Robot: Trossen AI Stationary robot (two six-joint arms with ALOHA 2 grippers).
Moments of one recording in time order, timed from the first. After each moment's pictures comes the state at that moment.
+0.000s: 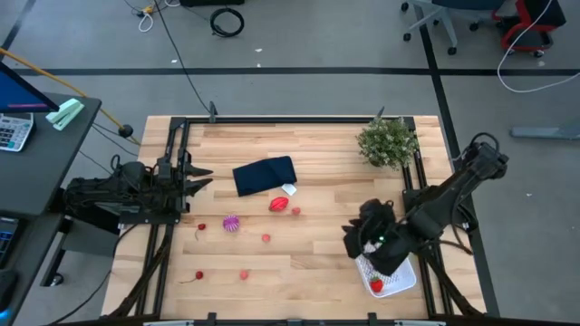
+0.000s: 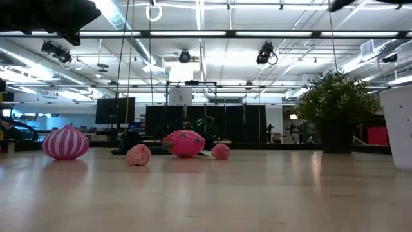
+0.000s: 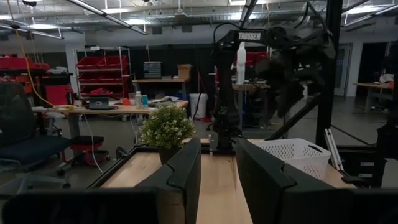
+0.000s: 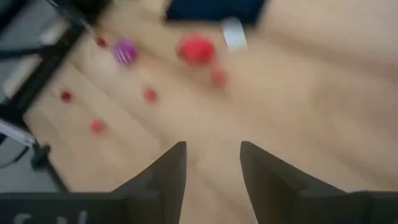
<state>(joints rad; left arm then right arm) -0.05 0.01 0.22 0.00 -0.17 0.03 0.69 1.44 1.28 -1.03 0.72 1.60</state>
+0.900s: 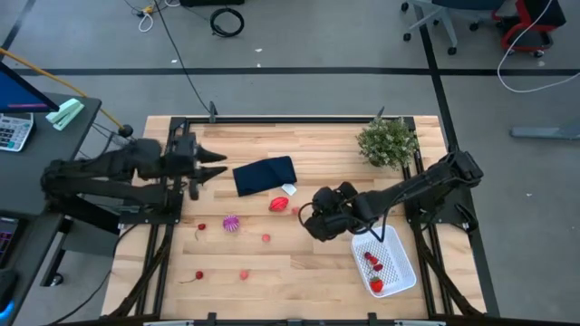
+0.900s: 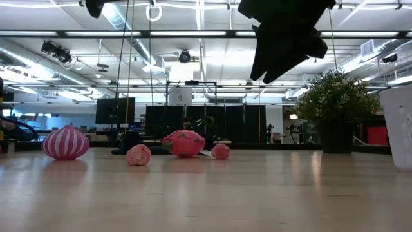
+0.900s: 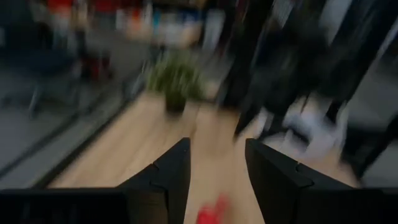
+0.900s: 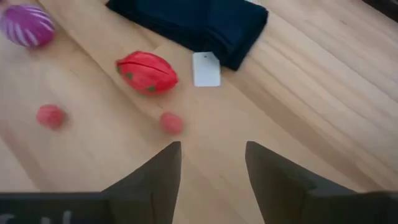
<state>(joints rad) 0.01 0.65 0.83 -0.39 -0.18 -0.17 0.33 1.69 1.26 -0.79 0.61 1.02</state>
